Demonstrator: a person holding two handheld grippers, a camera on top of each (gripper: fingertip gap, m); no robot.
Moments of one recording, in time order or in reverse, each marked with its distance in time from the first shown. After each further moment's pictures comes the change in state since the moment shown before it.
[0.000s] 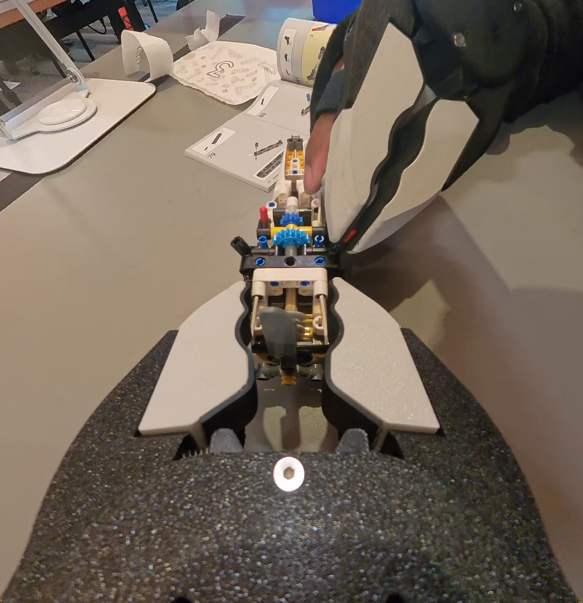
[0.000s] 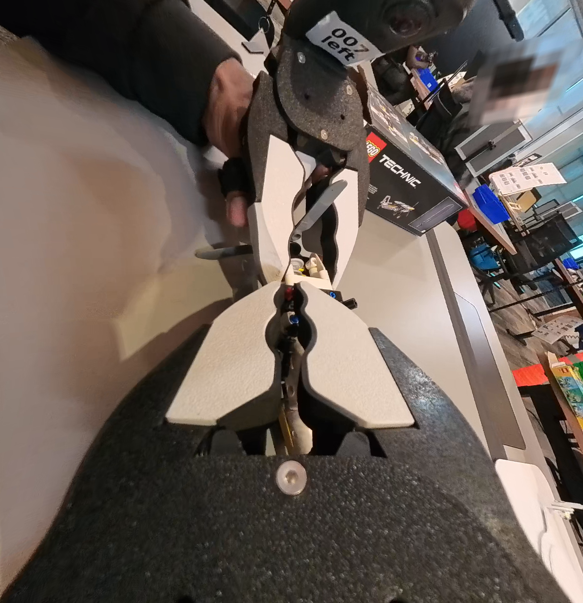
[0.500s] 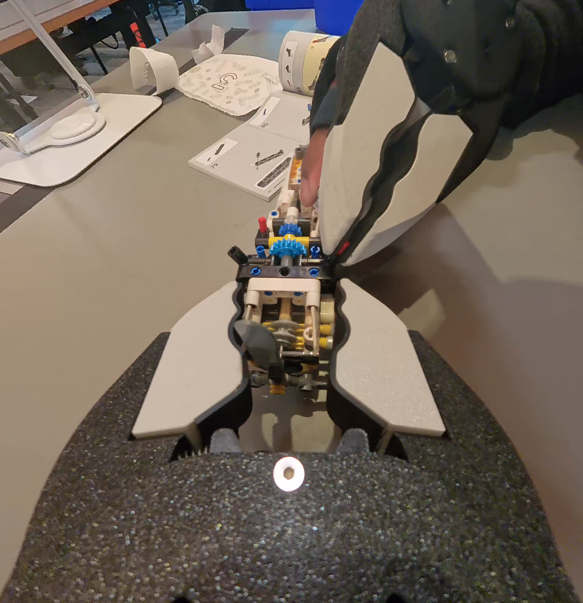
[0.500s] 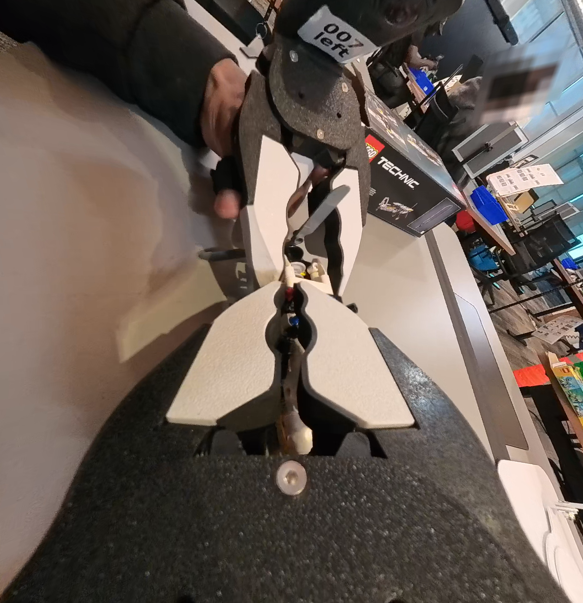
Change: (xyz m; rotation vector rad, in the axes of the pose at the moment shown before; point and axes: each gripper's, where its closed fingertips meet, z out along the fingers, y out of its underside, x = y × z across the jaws) left arm 0.003 -0.006 0.003 0.015 -0.023 0.017; right arm 0.000 0.000 0.000 0.010 0.008 0.008
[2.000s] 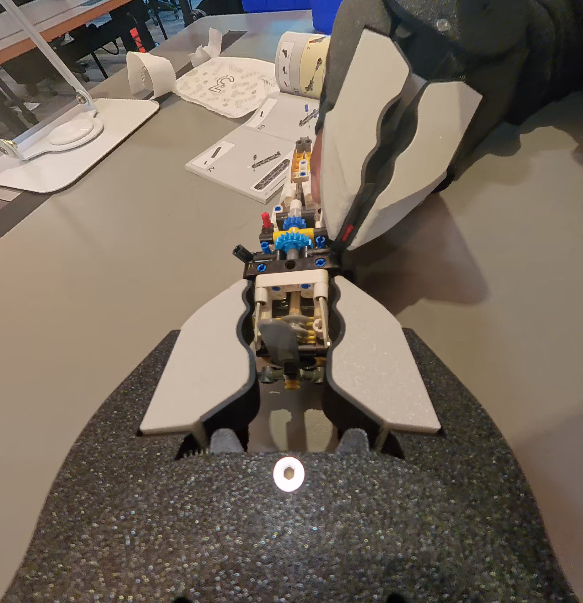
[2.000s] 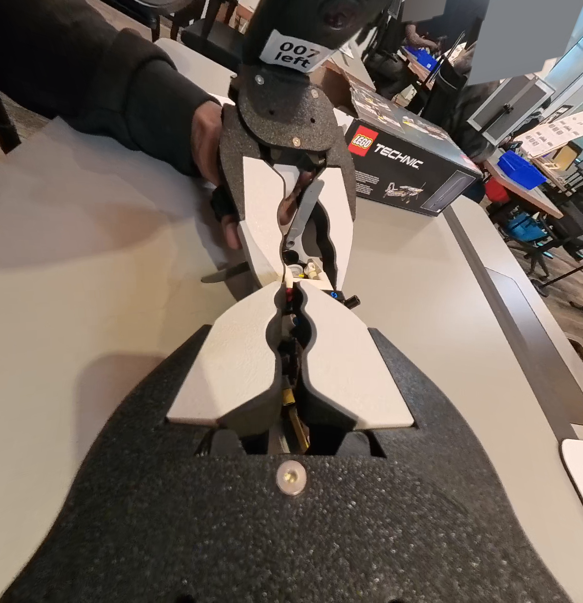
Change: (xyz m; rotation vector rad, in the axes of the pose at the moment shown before) left arm 0.003 -0.001 0.005 0.004 -0.001 0.017; right arm 0.000 -0.002 -0.011 0.029 -0.027 0.193
